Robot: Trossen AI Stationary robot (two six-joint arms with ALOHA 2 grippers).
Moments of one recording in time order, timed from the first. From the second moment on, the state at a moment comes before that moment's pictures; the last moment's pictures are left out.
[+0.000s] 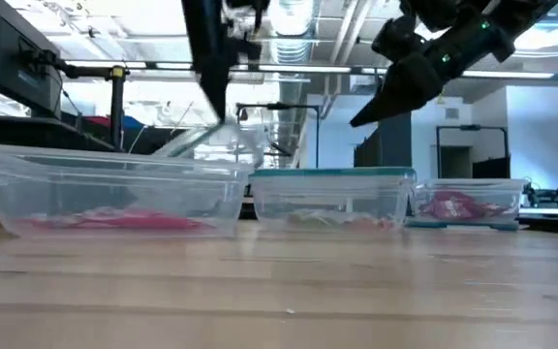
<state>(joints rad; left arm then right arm) 0.23 1.64 1.59 -1.04 -0.43 0.10 -0.14 1.22 0.68 -0.01 0.13 -0.20</state>
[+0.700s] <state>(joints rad) -0.13 1.47 1.80 -1.08 -0.69 -0.18 -0.12 0.96 0.68 -0.10 0.13 -0.20</state>
